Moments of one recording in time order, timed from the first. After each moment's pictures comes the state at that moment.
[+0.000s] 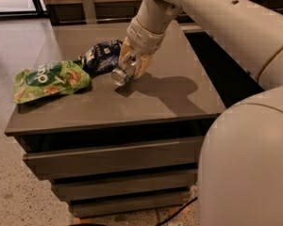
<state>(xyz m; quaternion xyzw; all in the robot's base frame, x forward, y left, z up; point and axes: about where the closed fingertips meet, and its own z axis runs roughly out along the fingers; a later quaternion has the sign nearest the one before) 0.653 0.026 0.865 -0.93 0.29 0.01 0.21</state>
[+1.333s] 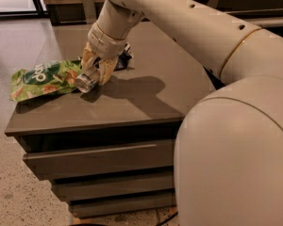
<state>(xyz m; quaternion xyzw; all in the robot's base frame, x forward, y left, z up) 0.637 0.137 0.860 -0.94 0.22 0.04 0.25</state>
